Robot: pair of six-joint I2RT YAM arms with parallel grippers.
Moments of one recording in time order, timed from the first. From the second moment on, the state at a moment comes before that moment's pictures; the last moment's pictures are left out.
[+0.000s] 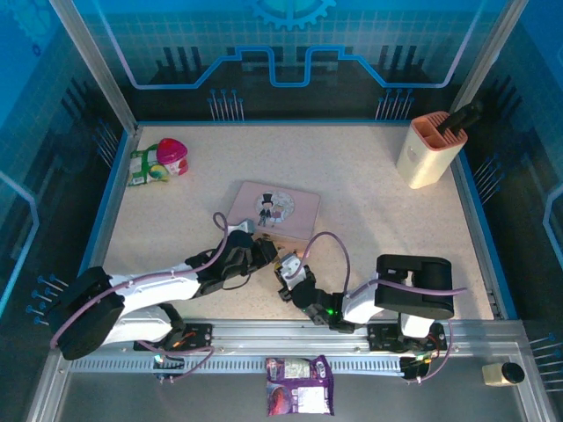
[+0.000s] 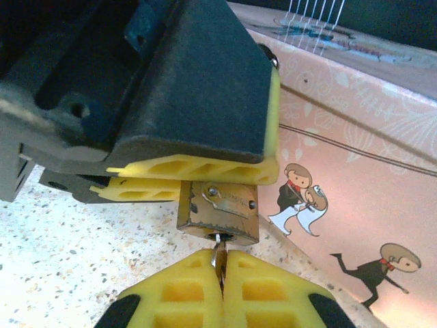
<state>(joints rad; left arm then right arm) -0.81 1.22 0.41 0.21 -0.02 -1.21 1.36 1.72 0.39 0.95 0.74 0.24</state>
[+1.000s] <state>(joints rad) -0.80 1.18 0.40 0.19 -0.06 -1.21 1.34 1.70 0.30 1.00 0.63 0.54</state>
